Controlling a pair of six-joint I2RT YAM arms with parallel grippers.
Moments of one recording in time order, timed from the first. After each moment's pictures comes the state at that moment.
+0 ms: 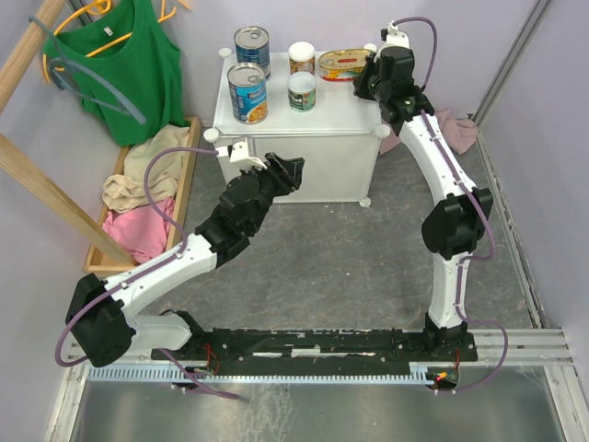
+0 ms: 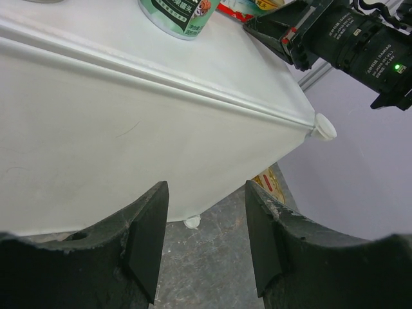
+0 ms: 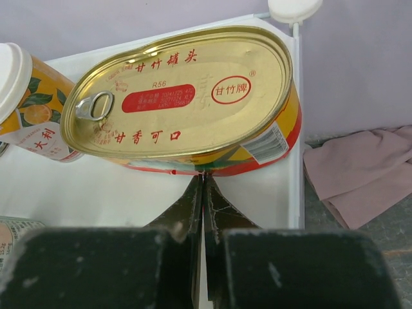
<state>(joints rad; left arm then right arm) -0.78 1.24 0.93 0.35 -0.45 -0.60 0.28 2.11 2.23 -0.36 0.07 0.38</state>
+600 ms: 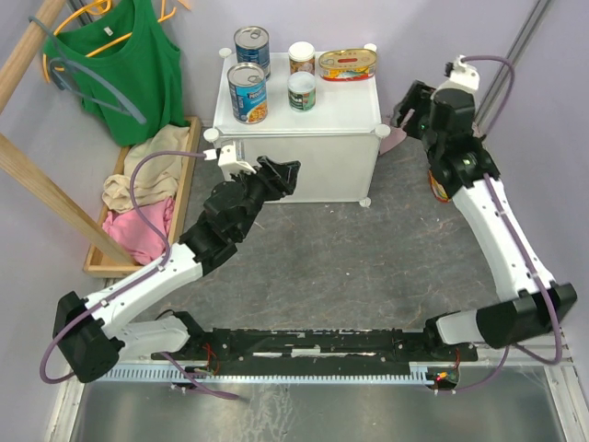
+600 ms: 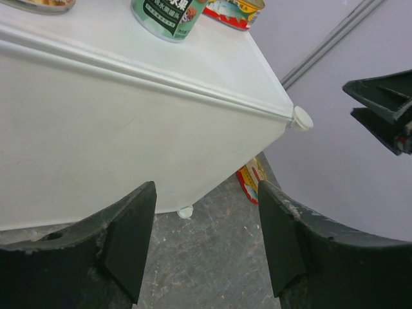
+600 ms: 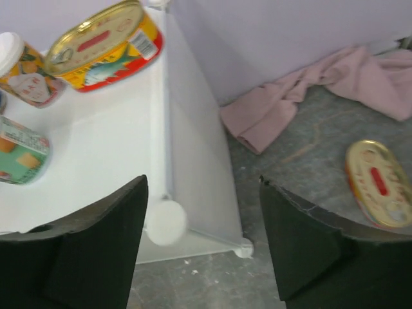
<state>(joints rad) -0.78 1.13 0.91 0.28 -0.42 -0.60 0.27 1.43 1.57 -0.36 0.28 0.41</state>
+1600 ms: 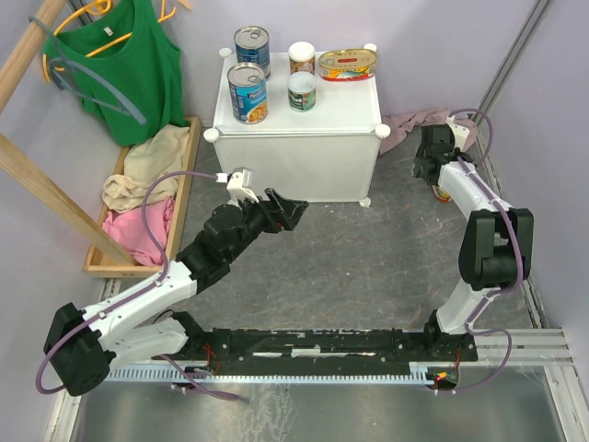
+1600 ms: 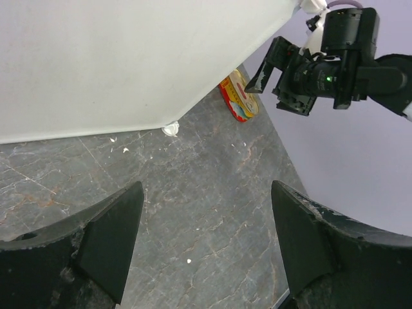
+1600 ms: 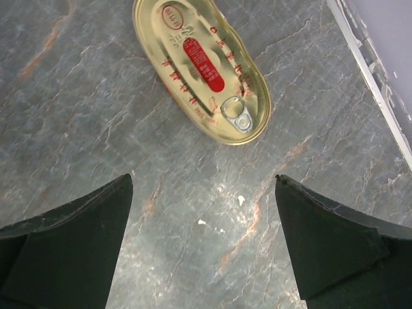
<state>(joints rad) -0.78 1.01 0.68 0.25 -0.17 -0.69 0.04 1.73 1.33 -0.48 0.53 0.39</state>
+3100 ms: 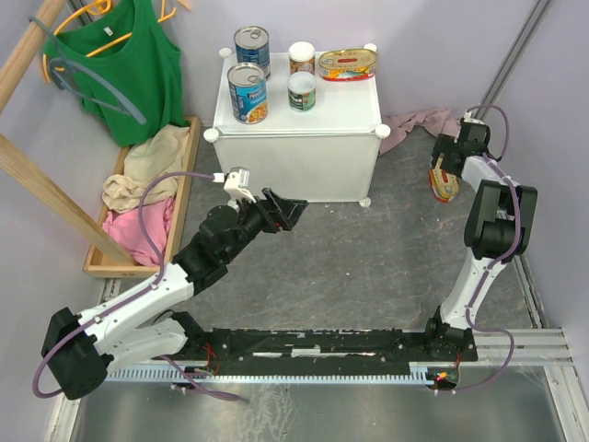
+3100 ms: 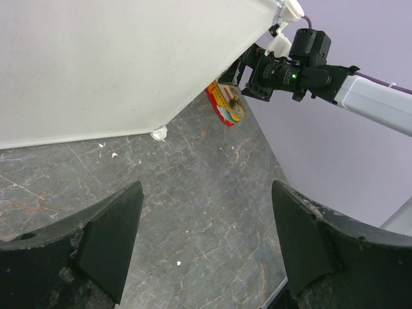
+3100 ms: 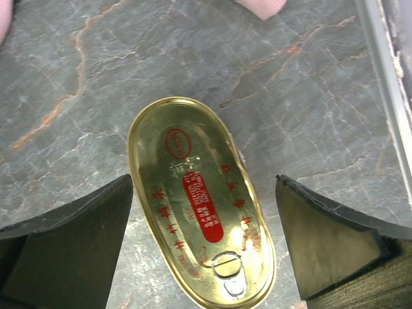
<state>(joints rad) -0.78 0.98 0.68 0.26 -0.15 -0.70 -0.22 2.03 1.47 -0.18 0.10 0.09</state>
